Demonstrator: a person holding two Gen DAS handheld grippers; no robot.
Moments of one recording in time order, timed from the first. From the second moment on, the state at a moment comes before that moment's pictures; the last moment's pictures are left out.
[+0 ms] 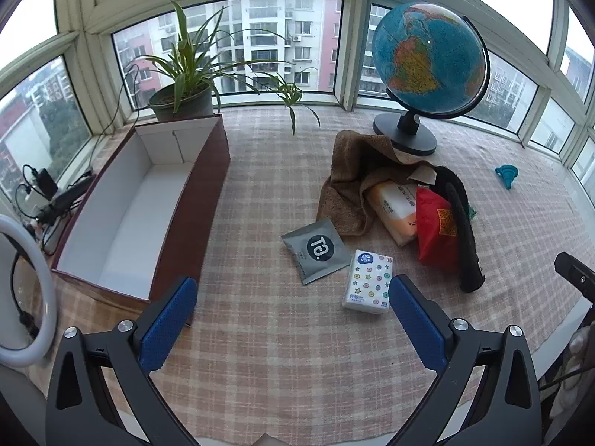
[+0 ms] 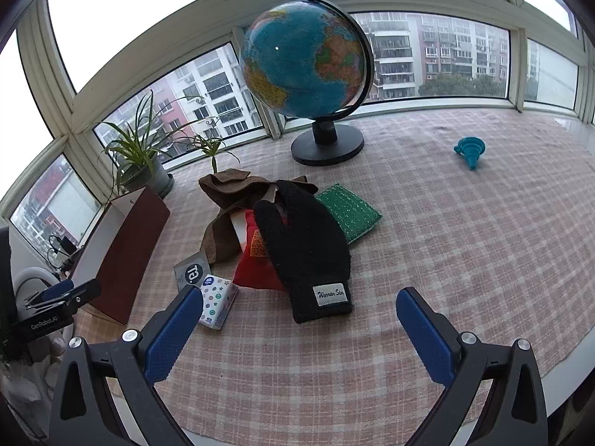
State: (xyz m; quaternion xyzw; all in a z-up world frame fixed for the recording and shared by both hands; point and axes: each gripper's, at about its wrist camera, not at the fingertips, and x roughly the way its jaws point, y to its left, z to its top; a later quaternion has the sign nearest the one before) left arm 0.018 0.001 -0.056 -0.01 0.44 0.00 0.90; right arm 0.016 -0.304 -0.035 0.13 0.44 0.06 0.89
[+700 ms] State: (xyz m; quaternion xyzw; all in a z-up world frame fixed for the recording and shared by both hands) left arm 0.085 -0.006 -0.095 0.00 0.49 -0.07 0.87; right arm 0.045 -0.248 -0.085 0.16 0.52 0.14 0.83
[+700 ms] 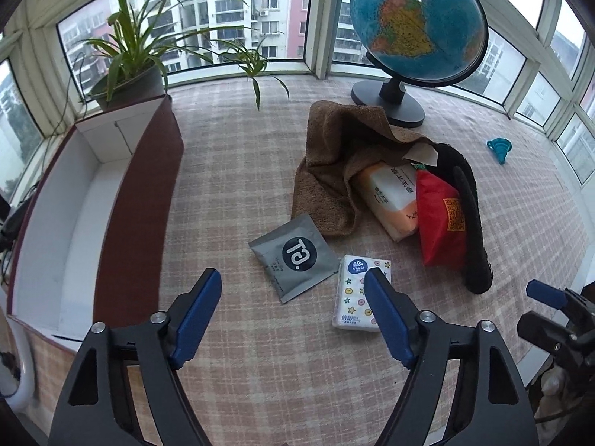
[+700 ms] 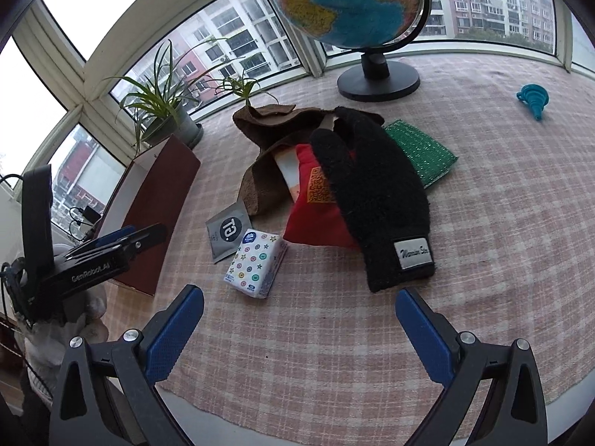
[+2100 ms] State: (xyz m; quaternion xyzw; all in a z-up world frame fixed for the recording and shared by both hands) left arm 0.174 0.030 -0.193 -0.16 0.62 -0.14 0.76; right arm 0.112 -0.115 -0.163 0.05 0.59 0.08 0.80
